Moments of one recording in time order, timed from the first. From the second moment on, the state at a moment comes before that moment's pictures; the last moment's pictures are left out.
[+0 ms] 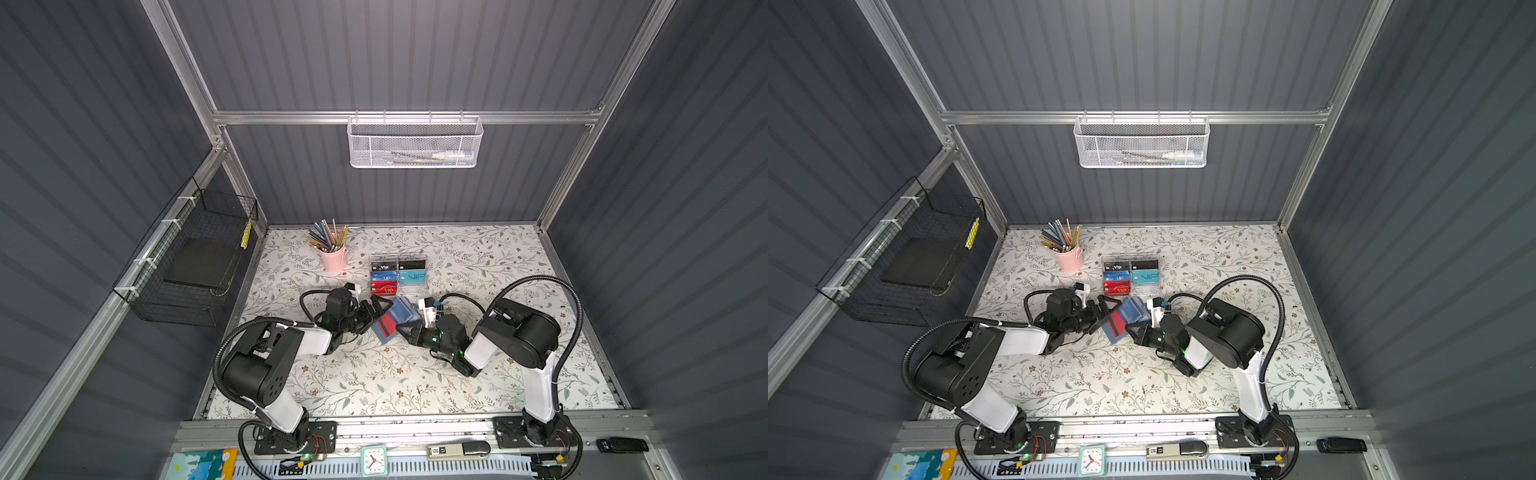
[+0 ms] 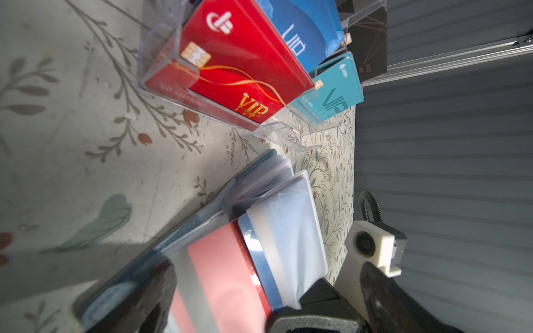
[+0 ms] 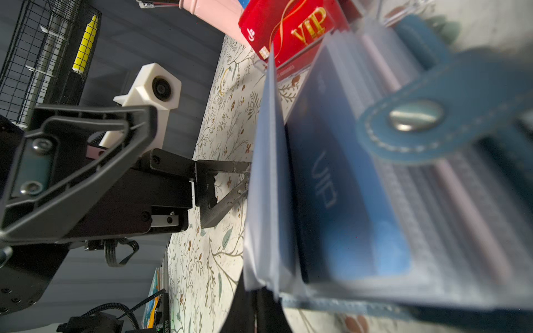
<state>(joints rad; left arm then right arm) -0.43 1.63 0.53 0.55 0.49 -1.00 0.78 2.03 0.51 1.25 -0.30 1.00</state>
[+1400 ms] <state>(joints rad) -0.42 1.63 0.52 0.56 0.50 -0.99 0.76 1.93 0.55 1.03 -0.38 0.92</state>
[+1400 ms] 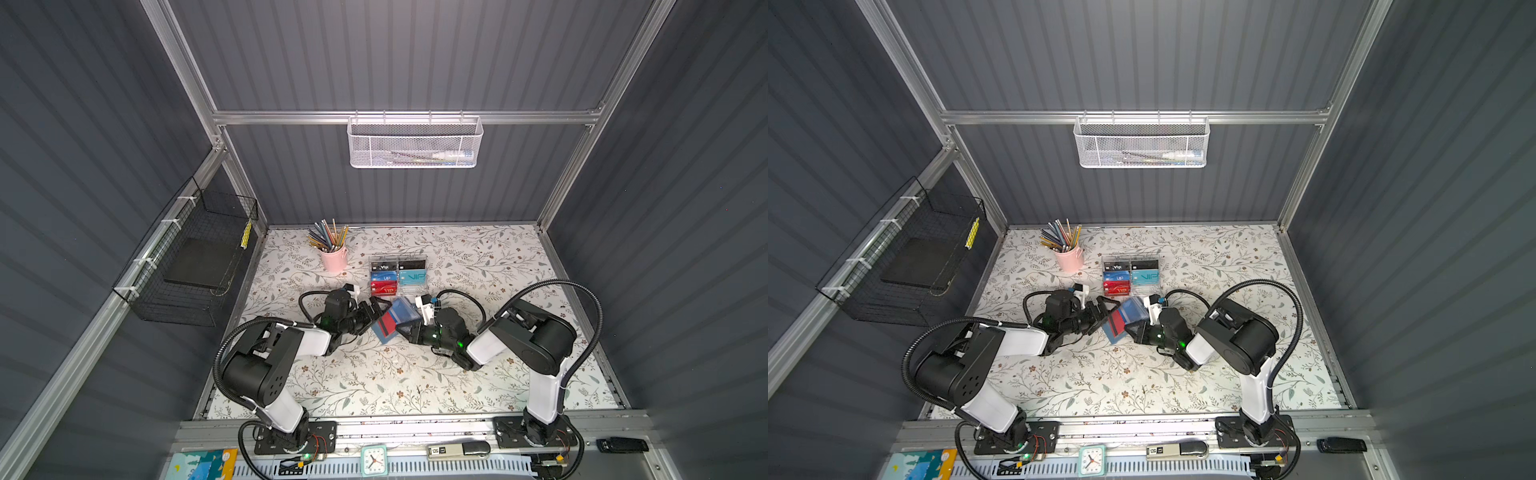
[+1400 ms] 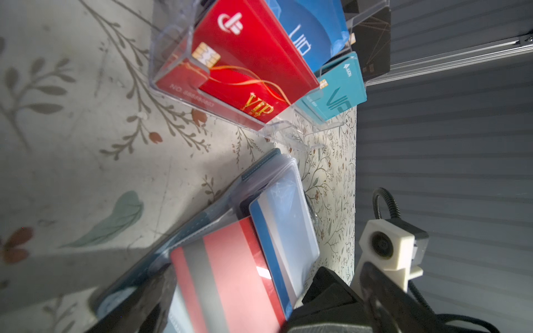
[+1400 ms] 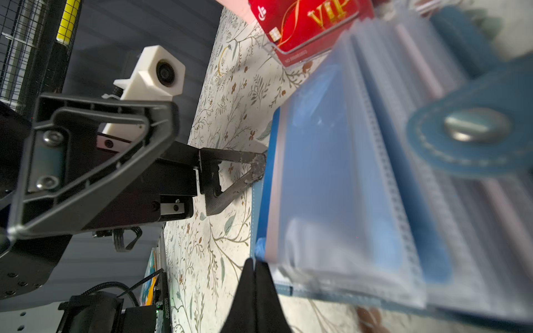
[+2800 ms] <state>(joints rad) -0.42 1.64 0.51 0.57 0.50 -0.99 0.81 1.87 0.63 0.80 -0.38 0.61</state>
